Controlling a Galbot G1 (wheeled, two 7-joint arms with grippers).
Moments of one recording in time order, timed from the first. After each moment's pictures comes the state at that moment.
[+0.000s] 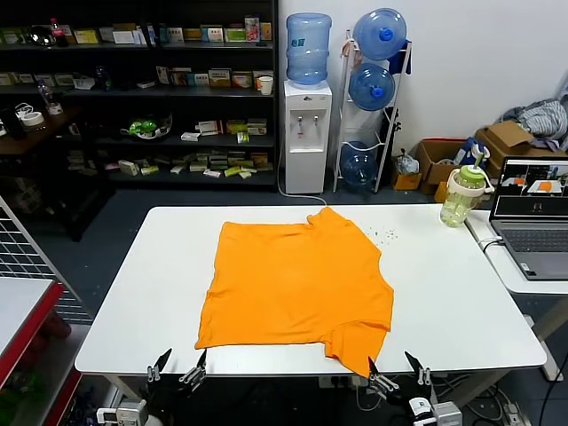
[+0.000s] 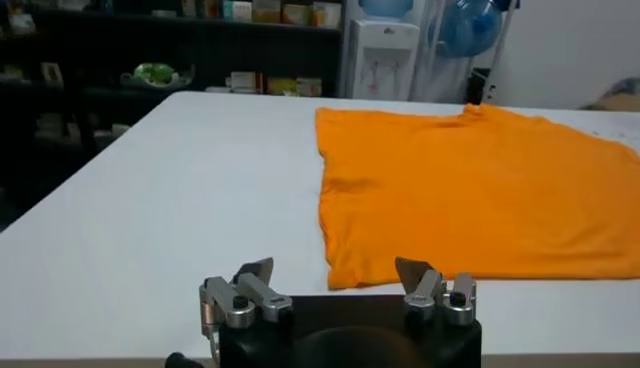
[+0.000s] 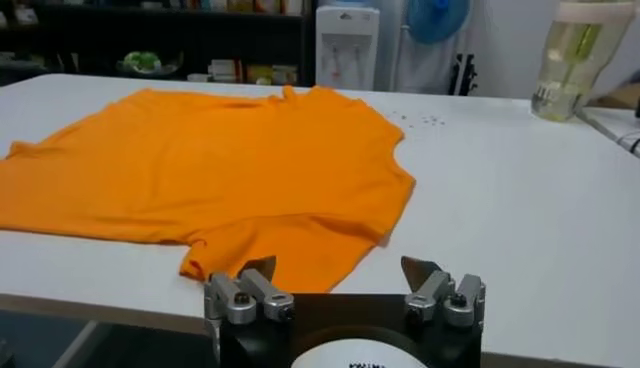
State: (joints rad) left arm 1.65 -1.11 -0.38 -1.99 -0.47 0.18 -0.25; right arm -1.67 1.32 0.48 2.00 0.18 -0.31 0.02
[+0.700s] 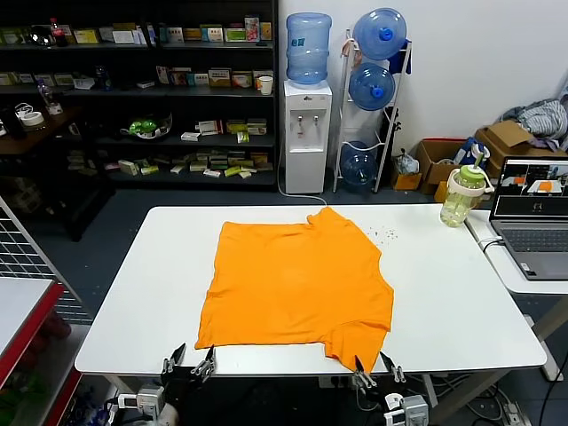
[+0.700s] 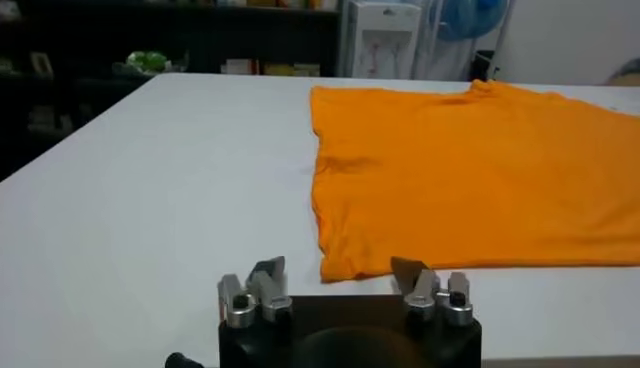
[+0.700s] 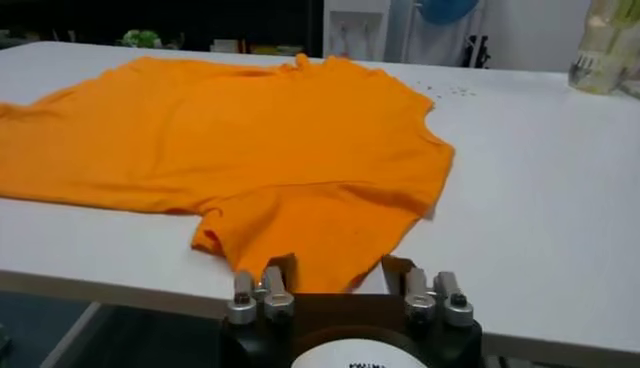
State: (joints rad) left arm 1.55 -1.13 -0.32 -1.89 -0.45 0.19 -0.26; right arm -1.62 1.36 0.43 1.93 0.11 -0.29 0.04
